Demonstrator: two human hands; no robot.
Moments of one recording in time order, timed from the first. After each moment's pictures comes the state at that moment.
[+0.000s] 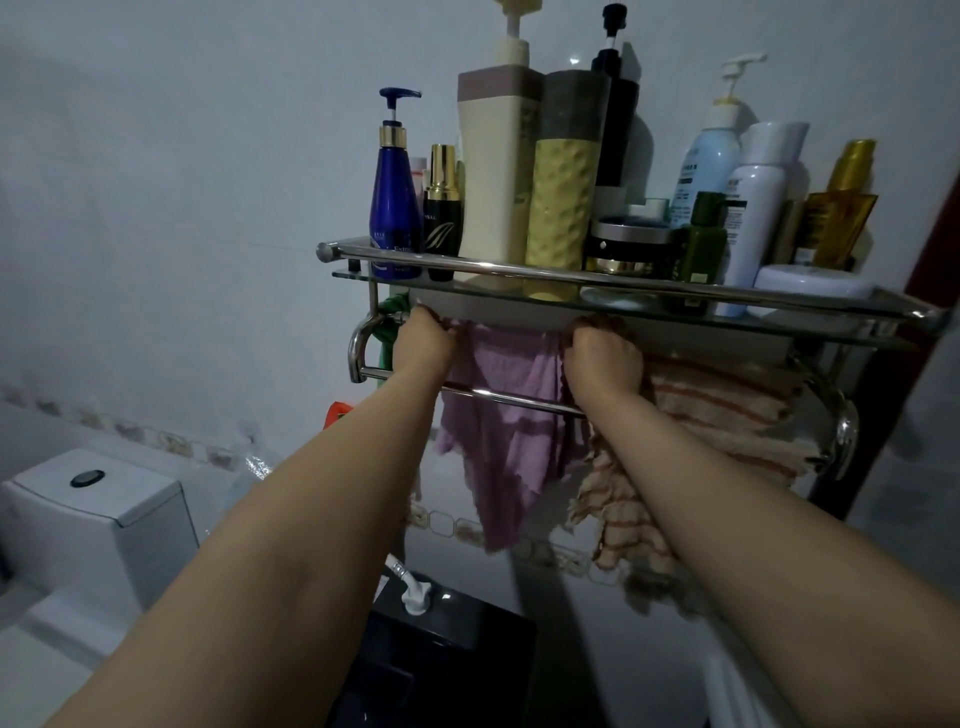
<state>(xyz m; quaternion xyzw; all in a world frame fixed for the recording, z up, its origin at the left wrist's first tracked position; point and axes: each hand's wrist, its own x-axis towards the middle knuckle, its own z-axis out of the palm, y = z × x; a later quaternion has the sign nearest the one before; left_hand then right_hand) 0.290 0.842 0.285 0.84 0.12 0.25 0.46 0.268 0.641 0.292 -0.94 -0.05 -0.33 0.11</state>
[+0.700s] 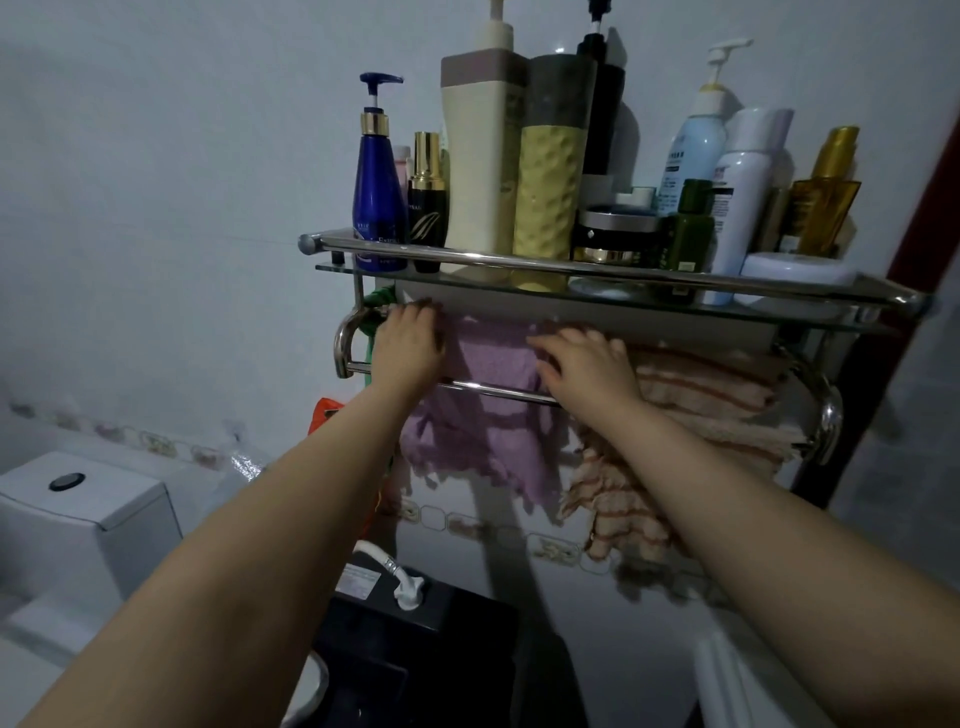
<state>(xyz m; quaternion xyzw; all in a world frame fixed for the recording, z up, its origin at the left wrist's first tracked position) 0.281 0.853 0.261 0.92 -0.02 0.38 0.14 0.246 0.627 0.279 -0.94 -0.18 -0.28 0.05</state>
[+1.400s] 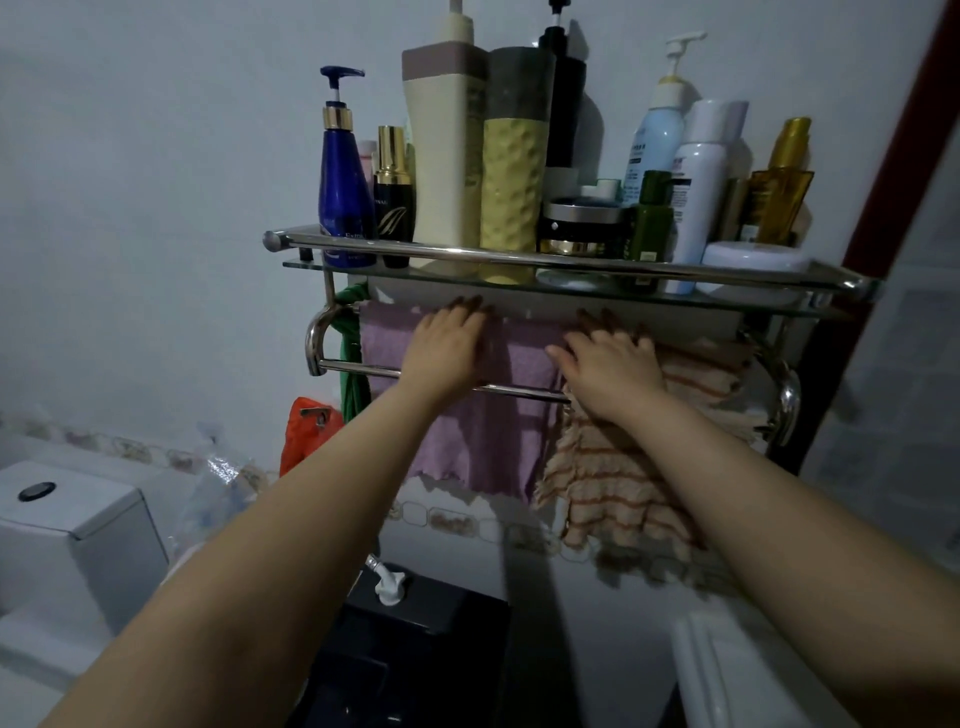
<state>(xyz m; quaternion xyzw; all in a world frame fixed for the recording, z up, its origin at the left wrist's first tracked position) 0.261 0.788 0.270 0.93 -0.14 0.33 0.06 0.235 0.583 0.286 -0.97 -0.10 -0.22 0.01</state>
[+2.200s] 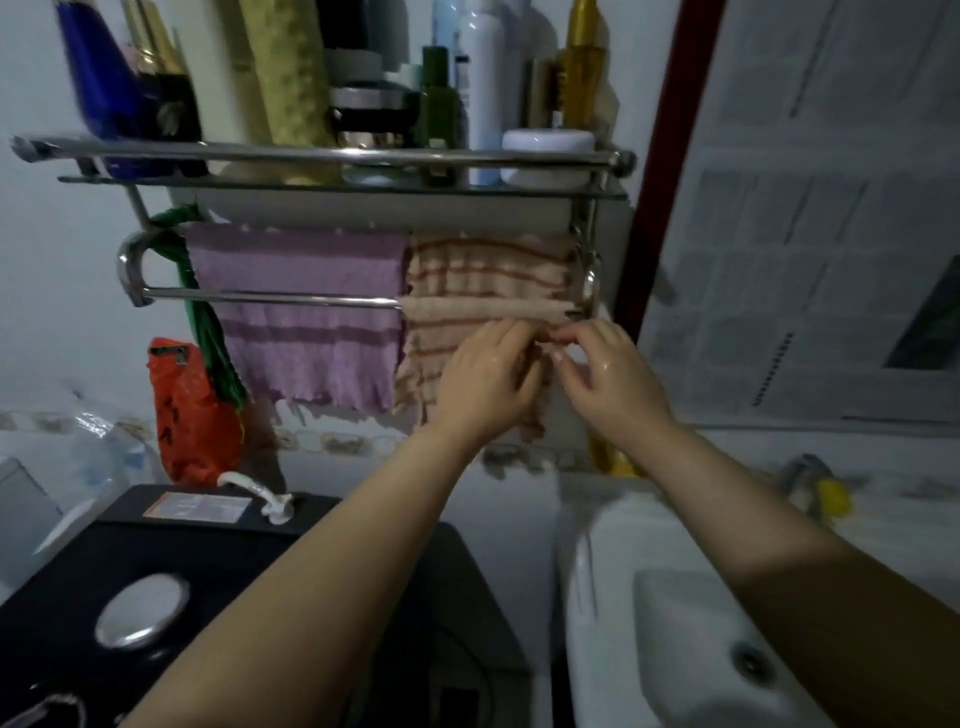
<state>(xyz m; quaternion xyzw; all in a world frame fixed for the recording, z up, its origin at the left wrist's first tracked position) 0.144 0.573 0.198 0.84 -0.31 0.37 0.26 0.126 0.409 0.202 -0.90 -0.17 -0.34 0.22</state>
